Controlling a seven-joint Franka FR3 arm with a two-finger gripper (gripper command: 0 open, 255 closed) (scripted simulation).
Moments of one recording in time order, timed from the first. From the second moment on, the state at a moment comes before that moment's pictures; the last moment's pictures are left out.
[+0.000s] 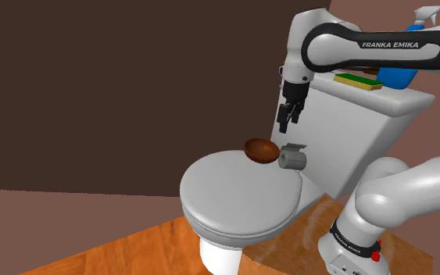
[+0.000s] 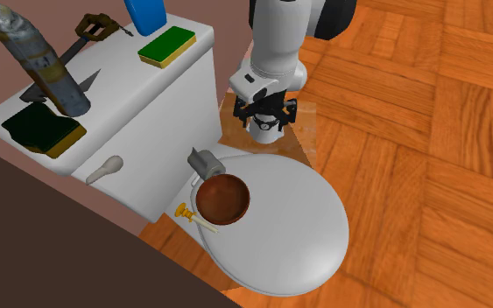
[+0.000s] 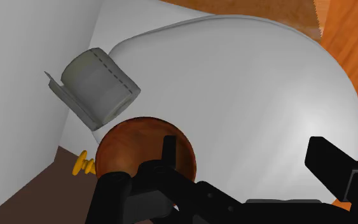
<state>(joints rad) 0.02 -0.76 0.02 -2.42 -0.04 1.60 -0.02</state>
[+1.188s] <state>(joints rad) -0.08 -1.14 -0.43 -2.97 -0.58 2.14 -0.73</state>
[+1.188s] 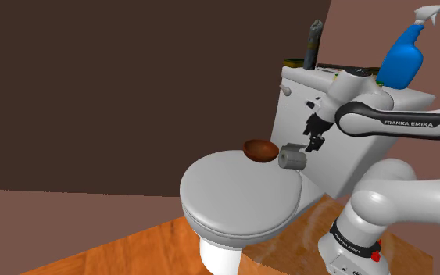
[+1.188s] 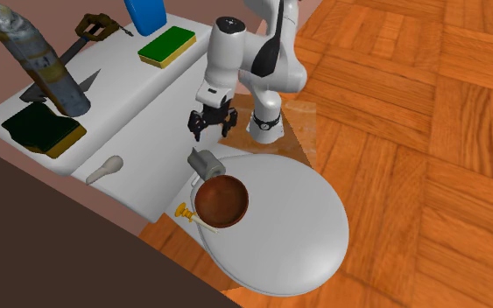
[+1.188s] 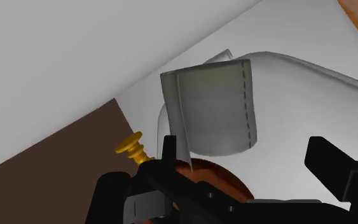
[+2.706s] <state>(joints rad) -0.22 -0.82 -0.50 -3.01 -0.66 2.64 -1.02</state>
